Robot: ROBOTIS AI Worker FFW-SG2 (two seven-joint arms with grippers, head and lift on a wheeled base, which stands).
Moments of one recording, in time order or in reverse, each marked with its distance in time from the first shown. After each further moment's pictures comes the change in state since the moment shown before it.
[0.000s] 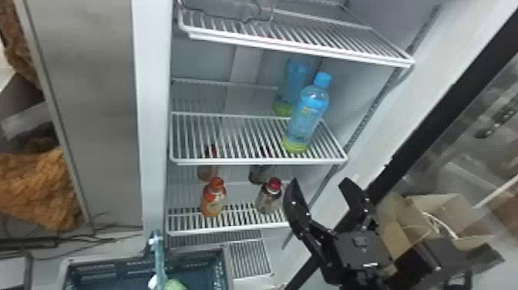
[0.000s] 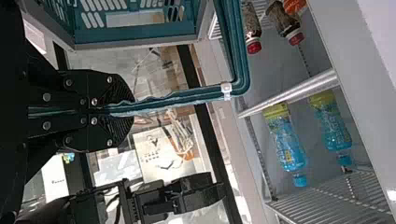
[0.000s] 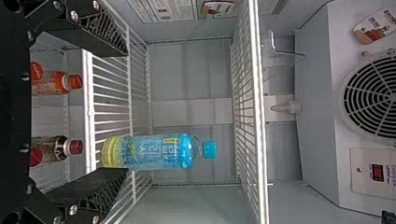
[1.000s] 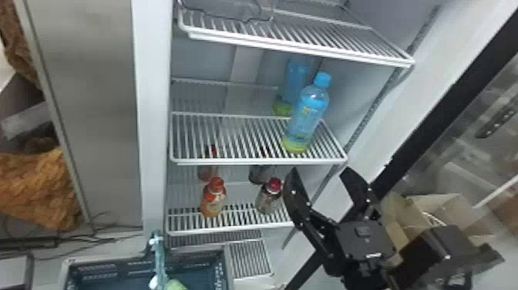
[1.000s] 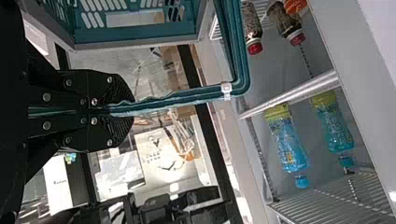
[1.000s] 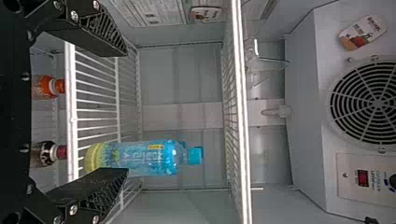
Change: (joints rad) left arm -0.006 0.001 -0.002 0.005 -0.003 0.005 0.000; right arm -0.007 -0.009 0.013 -0.065 0.004 0.059 -0.014
